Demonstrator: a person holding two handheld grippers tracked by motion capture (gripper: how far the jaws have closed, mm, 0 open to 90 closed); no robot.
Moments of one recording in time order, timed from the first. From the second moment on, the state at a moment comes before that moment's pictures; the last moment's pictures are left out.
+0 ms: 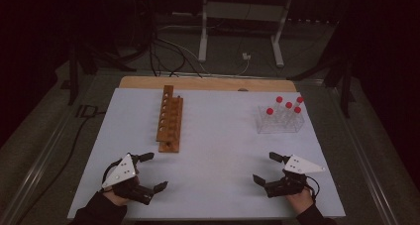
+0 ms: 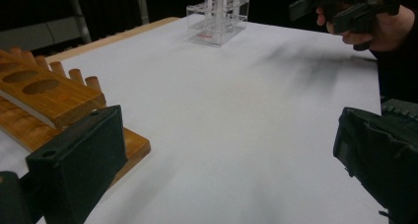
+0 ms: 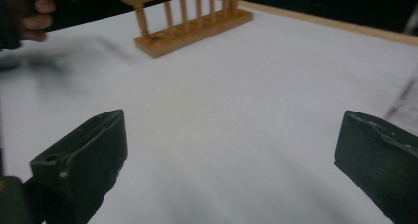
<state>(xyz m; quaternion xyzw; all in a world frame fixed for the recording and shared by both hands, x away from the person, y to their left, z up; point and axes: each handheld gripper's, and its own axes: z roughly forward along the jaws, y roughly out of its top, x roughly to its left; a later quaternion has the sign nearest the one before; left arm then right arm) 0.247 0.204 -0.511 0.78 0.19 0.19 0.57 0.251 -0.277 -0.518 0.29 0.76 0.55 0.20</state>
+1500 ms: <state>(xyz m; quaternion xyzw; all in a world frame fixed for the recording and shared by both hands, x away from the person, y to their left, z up) 0.247 0.206 -0.507 0.77 0.19 0.18 0.58 0.240 -0.250 -0.461 0.30 0.77 0.52 0.22</state>
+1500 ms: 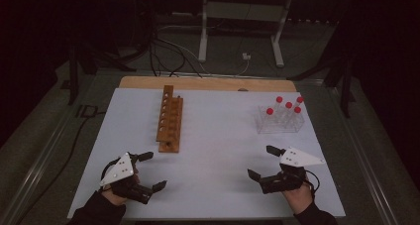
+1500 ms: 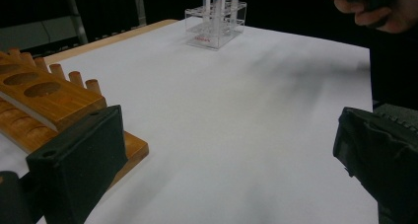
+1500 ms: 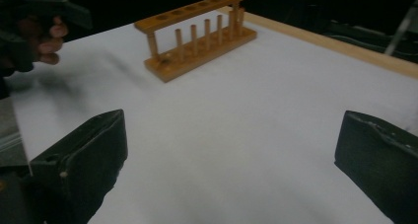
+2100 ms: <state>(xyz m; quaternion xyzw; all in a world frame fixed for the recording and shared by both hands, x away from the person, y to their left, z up) 0.247 0.207 -0.507 0.77 0.19 0.18 0.58 0.270 -0.267 -0.442 0.34 0.73 0.52 0.27</state>
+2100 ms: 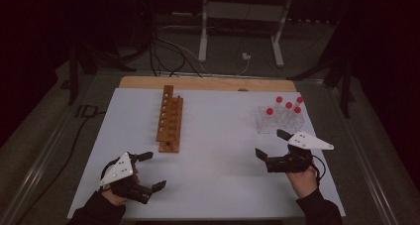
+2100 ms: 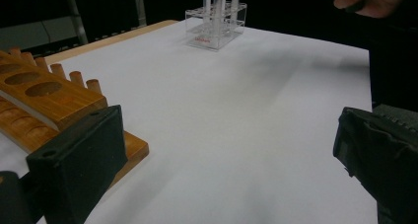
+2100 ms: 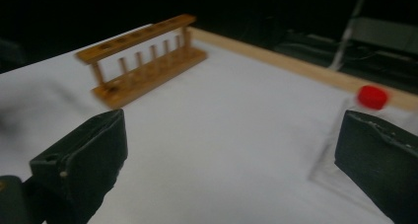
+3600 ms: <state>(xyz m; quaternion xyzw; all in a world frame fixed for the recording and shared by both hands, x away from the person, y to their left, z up) 0.247 0.206 -0.509 0.77 0.19 0.17 0.58 0.368 -0.287 -0.474 0.46 0.71 0.44 0.31</state>
